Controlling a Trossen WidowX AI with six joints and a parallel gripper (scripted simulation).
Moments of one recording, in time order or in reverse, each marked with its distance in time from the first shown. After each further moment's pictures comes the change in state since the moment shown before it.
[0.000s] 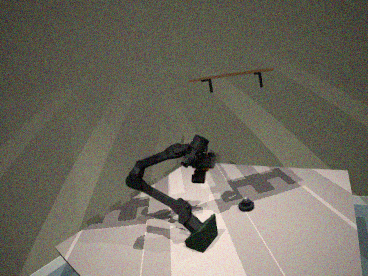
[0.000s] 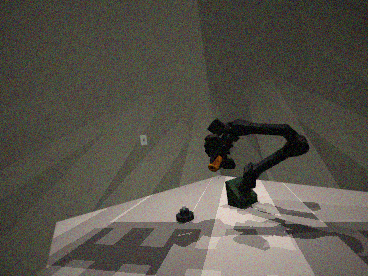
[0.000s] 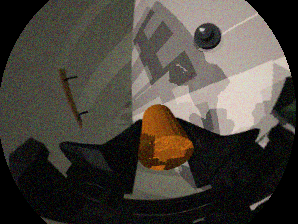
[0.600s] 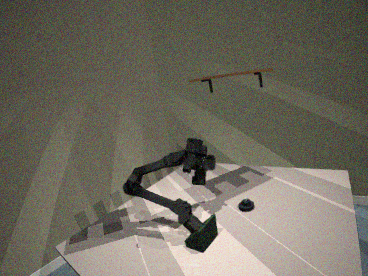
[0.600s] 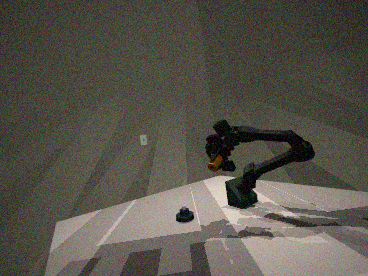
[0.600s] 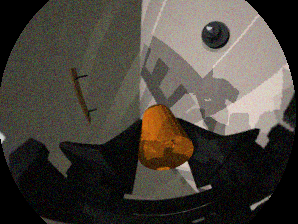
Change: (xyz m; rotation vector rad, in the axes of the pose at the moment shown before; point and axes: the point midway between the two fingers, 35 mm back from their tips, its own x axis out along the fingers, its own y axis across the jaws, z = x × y) arm -0.002 -0.002 0.001 0.007 0.001 0.111
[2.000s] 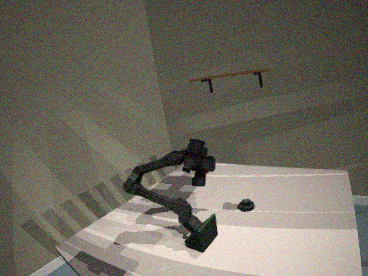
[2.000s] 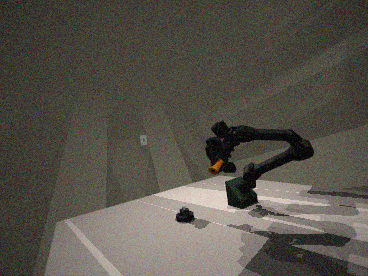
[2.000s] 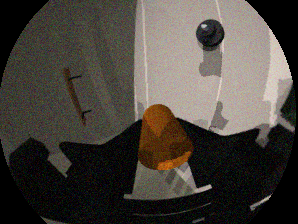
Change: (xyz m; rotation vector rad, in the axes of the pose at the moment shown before) arm 0.007 -0.009 -0.002 -0.002 0.003 -0.058
